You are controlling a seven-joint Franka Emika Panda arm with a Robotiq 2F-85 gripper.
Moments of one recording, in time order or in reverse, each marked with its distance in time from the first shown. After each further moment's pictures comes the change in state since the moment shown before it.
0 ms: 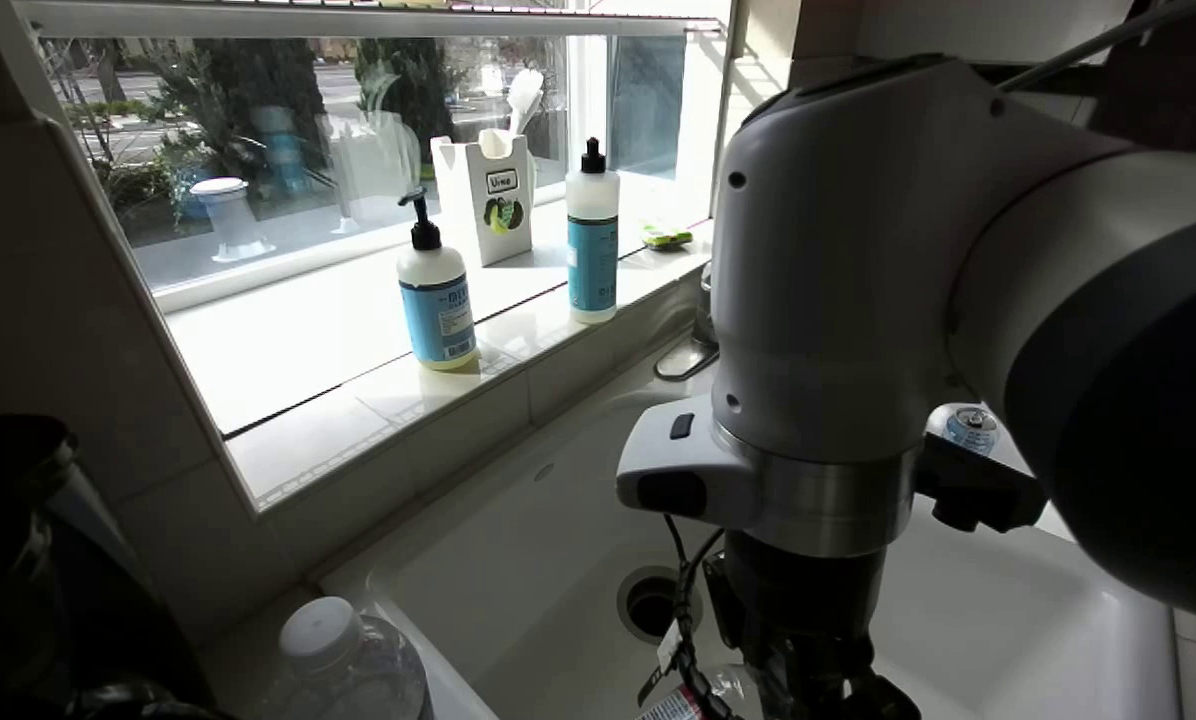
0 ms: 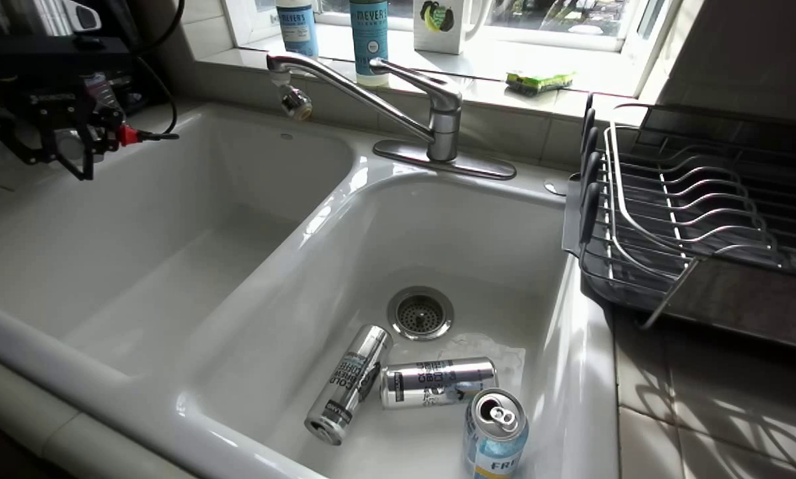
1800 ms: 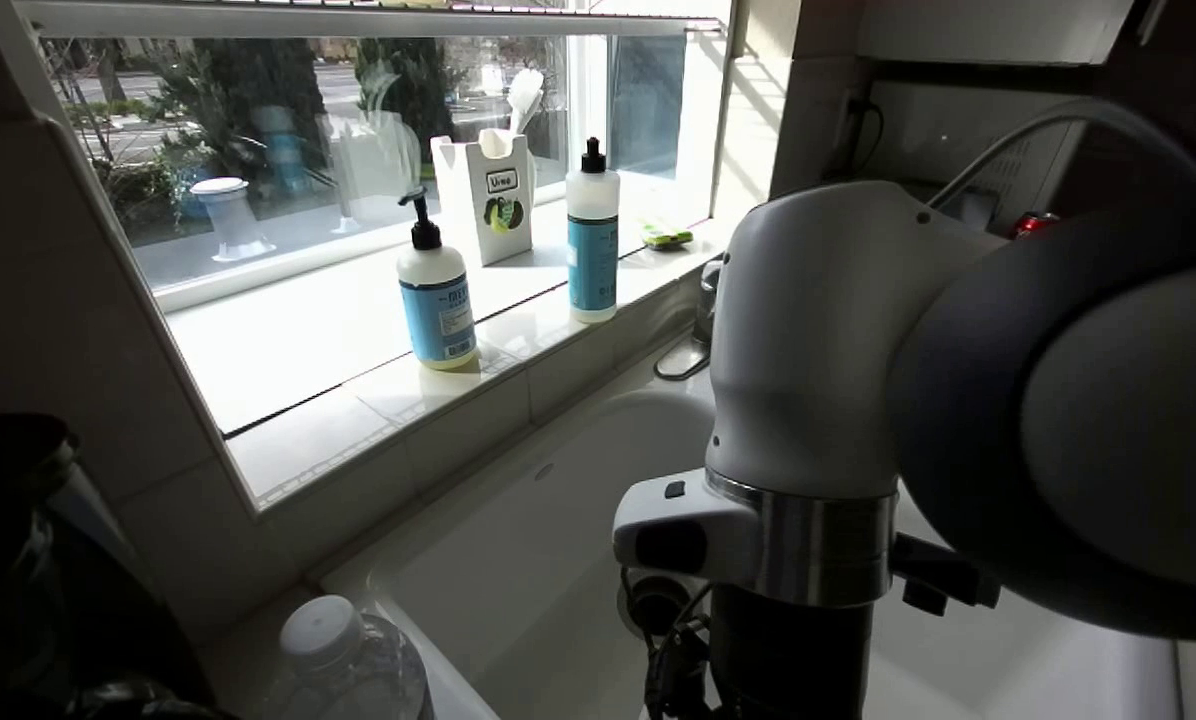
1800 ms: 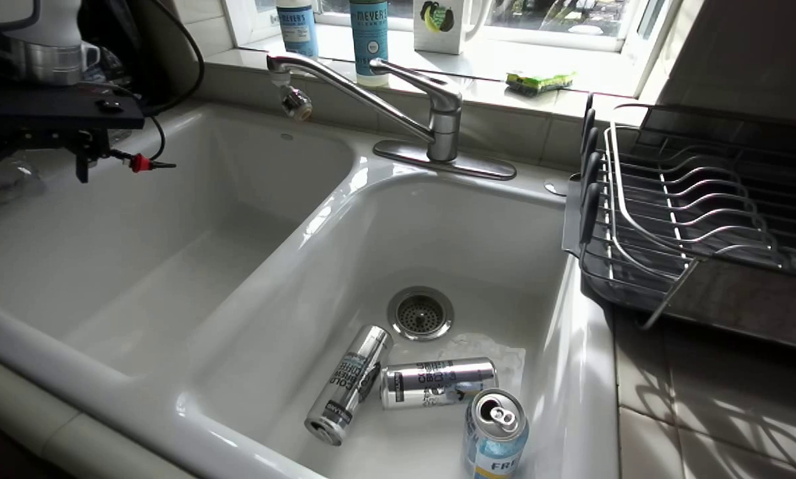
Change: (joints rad) arm -0.005 0.062 0.015 -0.041 0.444 0.095 -0.407
